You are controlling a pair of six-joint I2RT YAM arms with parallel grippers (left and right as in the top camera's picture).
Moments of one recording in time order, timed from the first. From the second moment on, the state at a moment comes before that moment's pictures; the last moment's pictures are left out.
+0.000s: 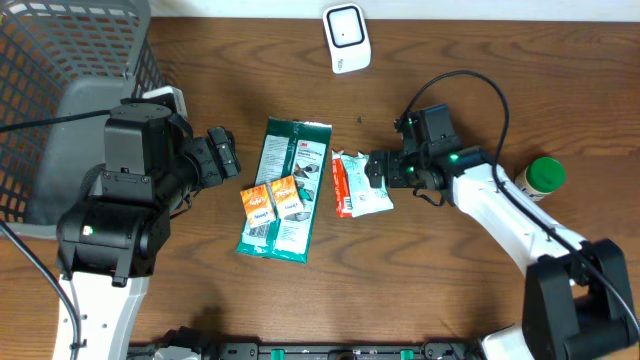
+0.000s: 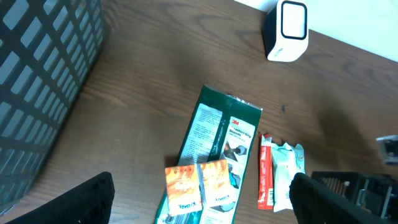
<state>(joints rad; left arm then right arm) -0.15 1.09 1.29 -0.96 0.01 -0.41 0.34 1.66 1.03 -0.47 -0.19 0.33</state>
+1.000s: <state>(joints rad) -0.15 1.09 1.29 -0.96 0.01 -0.41 0.29 1.69 1.03 -0.47 -0.25 0.34</state>
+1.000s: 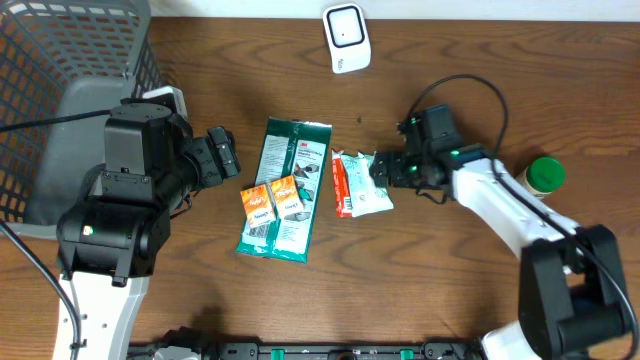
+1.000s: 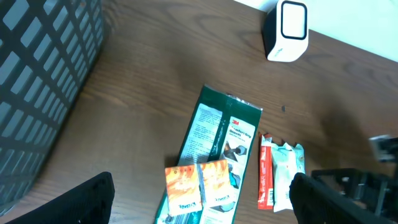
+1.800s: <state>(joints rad) -0.15 1.09 1.29 -0.96 0.01 -0.41 0.31 1.66 1.03 -0.47 -0.28 0.36</state>
